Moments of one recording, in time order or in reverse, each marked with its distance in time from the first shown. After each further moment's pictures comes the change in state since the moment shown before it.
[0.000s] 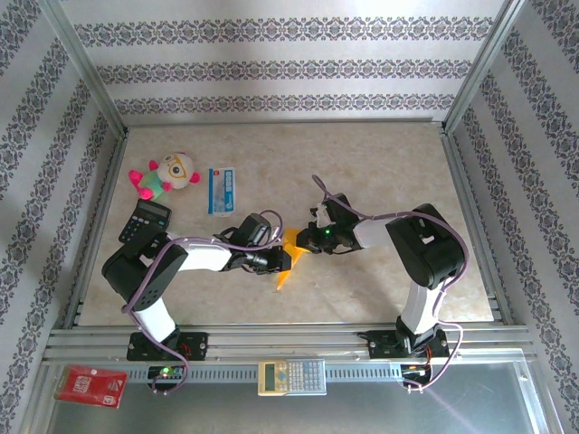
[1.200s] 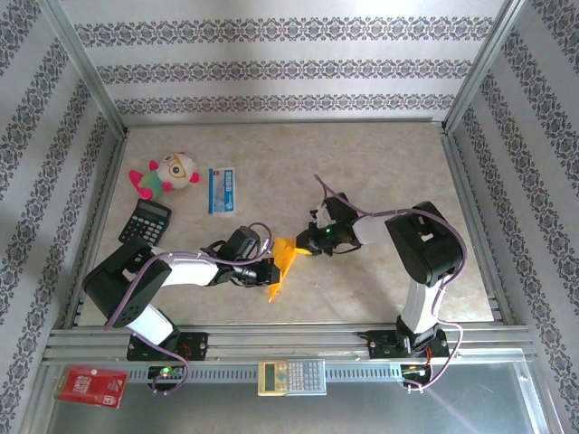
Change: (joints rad) left arm -0.022 -0.131 -0.174 0.026 -0.020 -0.013; right arm -0.046 0.030 0.056 -0.103 -0.075 0.021
